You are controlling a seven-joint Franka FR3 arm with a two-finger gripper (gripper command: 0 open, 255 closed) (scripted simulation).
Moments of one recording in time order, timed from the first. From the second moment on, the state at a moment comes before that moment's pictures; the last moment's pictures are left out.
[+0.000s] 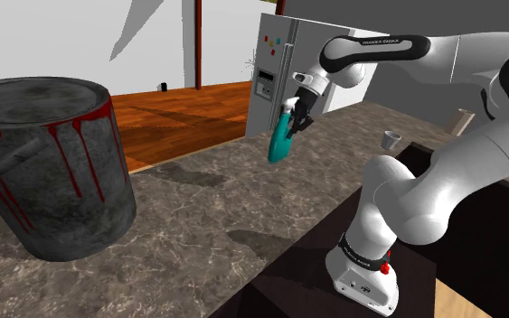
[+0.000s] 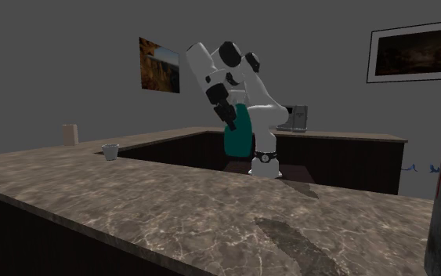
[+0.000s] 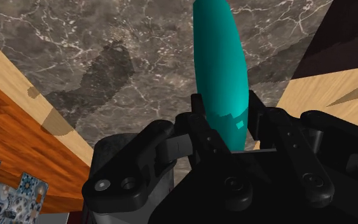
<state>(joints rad) 0.59 -0.71 -1.00 -2.41 -0.07 1.91 -1.64</state>
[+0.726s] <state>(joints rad) 0.58 -0.74 -0.92 -2.30 -0.05 1.78 -1.59</state>
